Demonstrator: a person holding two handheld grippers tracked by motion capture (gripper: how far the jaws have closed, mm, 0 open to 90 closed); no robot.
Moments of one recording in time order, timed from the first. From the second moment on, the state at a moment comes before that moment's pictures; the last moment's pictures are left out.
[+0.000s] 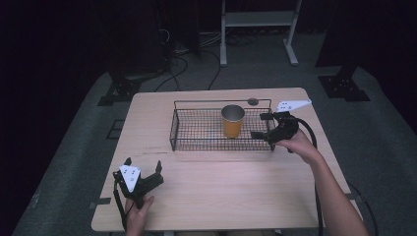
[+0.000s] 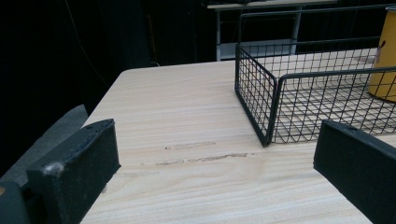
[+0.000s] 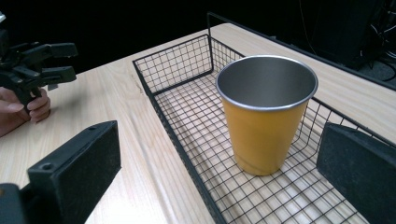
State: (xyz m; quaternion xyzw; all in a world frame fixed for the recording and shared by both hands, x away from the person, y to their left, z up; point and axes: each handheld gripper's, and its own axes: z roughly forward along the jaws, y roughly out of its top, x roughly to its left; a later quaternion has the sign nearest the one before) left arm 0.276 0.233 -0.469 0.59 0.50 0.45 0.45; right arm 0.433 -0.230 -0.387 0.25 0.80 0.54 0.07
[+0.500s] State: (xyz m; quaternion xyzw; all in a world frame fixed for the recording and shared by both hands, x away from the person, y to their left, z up) left arm 0.276 0.233 -0.469 0.59 0.50 0.45 0.45; right arm 0.413 -0.237 -0.394 0.24 0.80 0.55 0.07
